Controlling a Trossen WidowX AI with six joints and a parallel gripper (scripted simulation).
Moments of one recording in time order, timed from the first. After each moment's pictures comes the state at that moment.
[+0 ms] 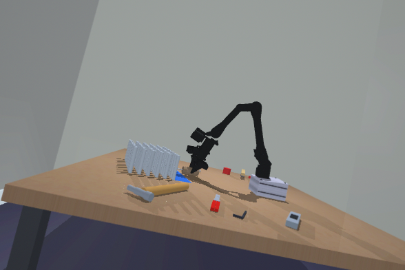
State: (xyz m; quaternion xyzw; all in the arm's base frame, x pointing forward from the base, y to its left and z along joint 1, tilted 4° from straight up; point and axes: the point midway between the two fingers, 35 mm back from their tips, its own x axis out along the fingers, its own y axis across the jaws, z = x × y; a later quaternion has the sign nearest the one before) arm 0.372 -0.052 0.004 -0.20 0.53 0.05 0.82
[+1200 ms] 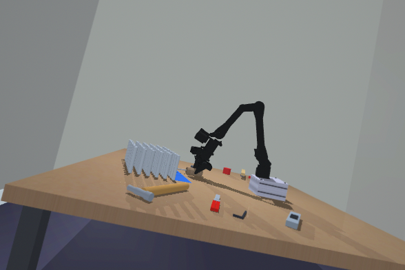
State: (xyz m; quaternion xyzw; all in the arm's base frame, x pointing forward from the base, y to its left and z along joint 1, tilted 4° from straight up) arm 0.351 -0.059 0.002 -0.20 0.53 0.05 0.82
